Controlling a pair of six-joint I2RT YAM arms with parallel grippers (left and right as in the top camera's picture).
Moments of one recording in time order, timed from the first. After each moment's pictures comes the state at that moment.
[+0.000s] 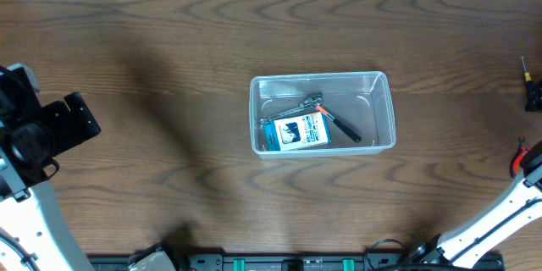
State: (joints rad) left arm 0.52 1.19 1.60 -1.39 0.02 0.03; right arm -0.78 2.37 2.23 -1.36 -0.03 -0.54
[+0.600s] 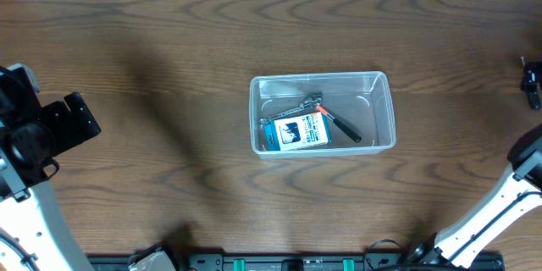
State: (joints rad) left arm 0.52 1.19 1.60 -1.39 0.02 0.03; right arm -0.67 2.37 2.23 -1.20 0.02 -0.61
